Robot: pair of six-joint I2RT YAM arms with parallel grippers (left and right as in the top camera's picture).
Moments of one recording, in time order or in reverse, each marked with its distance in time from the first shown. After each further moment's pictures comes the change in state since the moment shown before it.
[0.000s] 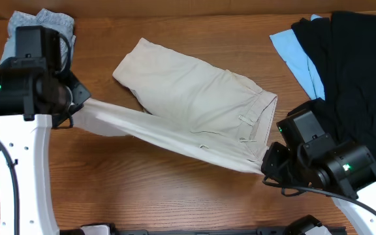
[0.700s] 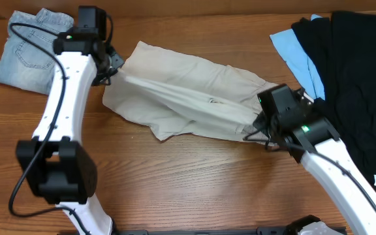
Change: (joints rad) left arm -0.074 0.447 -0.071 0.533 0.029 -0.027; right arm -0.073 0.248 -0.119 0.508 0.398 0.073
